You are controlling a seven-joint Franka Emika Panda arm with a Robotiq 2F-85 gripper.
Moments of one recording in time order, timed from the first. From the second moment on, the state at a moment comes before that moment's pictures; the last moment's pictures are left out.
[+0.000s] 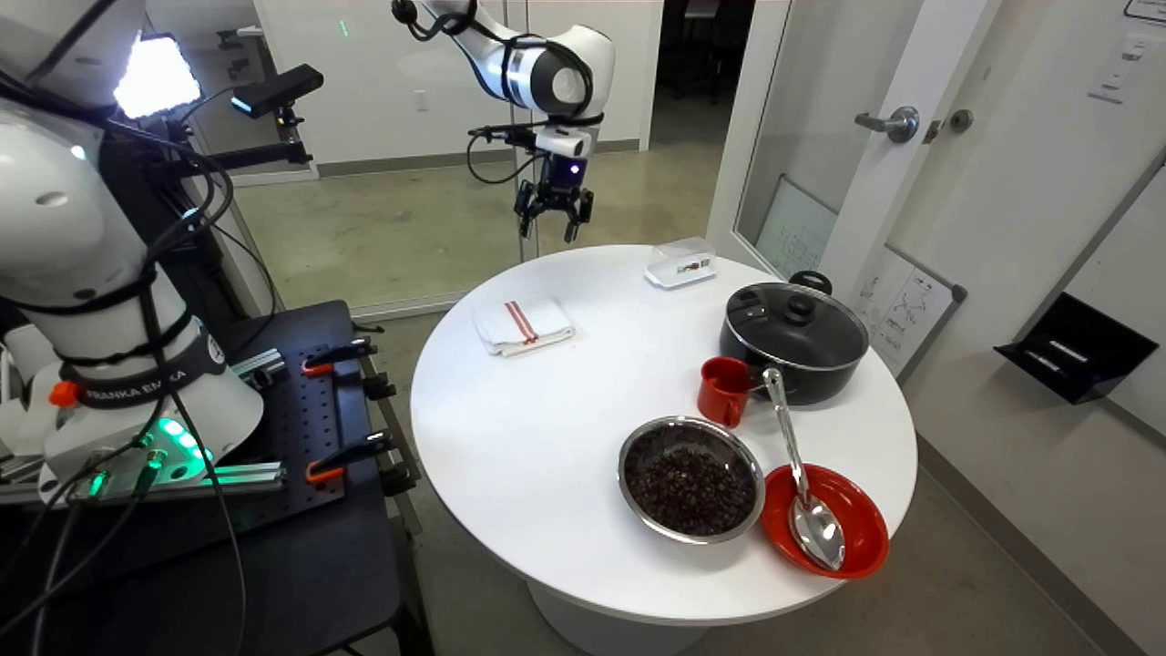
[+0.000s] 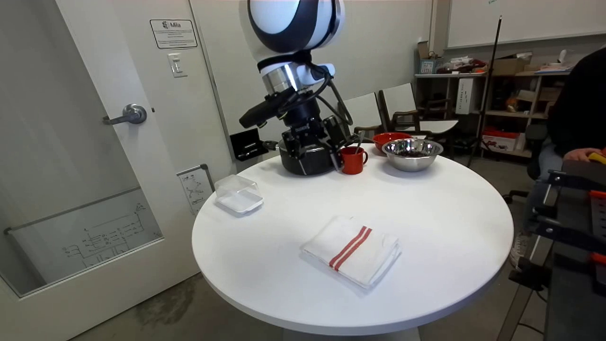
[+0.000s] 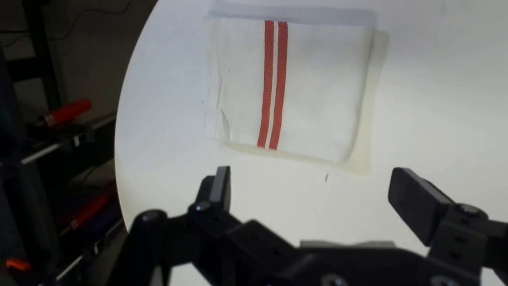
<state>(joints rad) 0.29 0.62 0.01 -1.72 -0.01 2.05 1.84</state>
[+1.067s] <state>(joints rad) 0.36 1.05 0.02 -1.25 0.06 1.79 1.88</state>
